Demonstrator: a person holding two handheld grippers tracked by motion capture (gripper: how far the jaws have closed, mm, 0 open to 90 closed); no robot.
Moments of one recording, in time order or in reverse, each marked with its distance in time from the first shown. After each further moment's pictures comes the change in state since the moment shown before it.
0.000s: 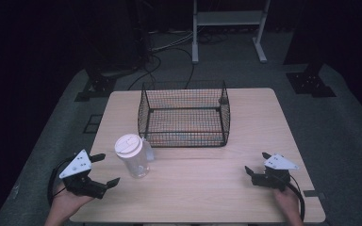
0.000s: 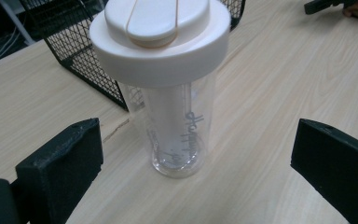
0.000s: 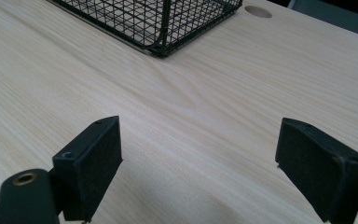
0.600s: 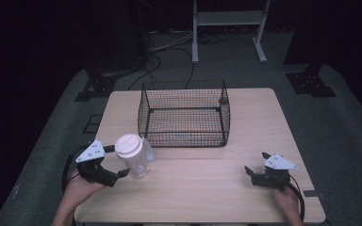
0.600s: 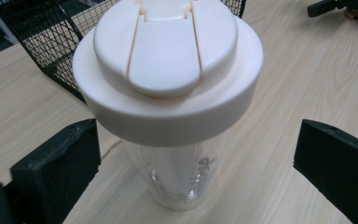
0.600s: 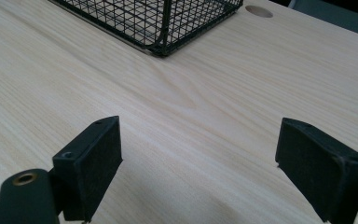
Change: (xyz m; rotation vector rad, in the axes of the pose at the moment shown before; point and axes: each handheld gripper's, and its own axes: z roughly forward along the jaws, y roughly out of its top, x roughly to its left) left arm 0.013 0.020 0.033 0.026 -0.040 -0.004; right arm 0.000 0.000 0.001 0.003 0.001 -0.005
